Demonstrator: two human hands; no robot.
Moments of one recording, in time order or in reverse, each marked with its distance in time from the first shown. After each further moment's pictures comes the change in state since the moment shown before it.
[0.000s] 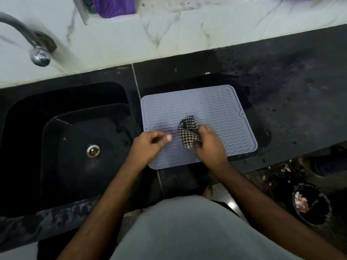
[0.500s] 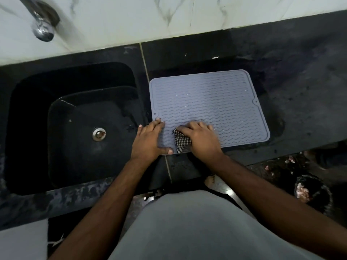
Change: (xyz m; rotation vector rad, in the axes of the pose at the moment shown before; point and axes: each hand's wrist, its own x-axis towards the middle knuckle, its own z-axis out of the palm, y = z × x) left_hand 0.009 -0.068 0.003 0.681 -0.007 0.097; right_hand 0.001 -0.015 0.045 -0.522 -0.206 -0.284
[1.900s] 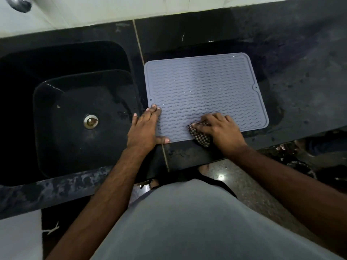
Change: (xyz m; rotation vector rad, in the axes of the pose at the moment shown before) left_hand 0.000 -0.007 0.010 0.016 -0.023 0.001; right_hand -0.042 0.052 -0.012 -0.225 -0.044 -0.093
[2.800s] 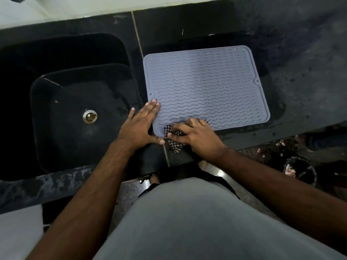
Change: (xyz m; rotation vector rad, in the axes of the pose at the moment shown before) left_hand 0.000 -0.027 -0.010 0.084 -0.149 0.166; right_hand 0.010 -0.056 0.006 0.022 0.018 -0.274
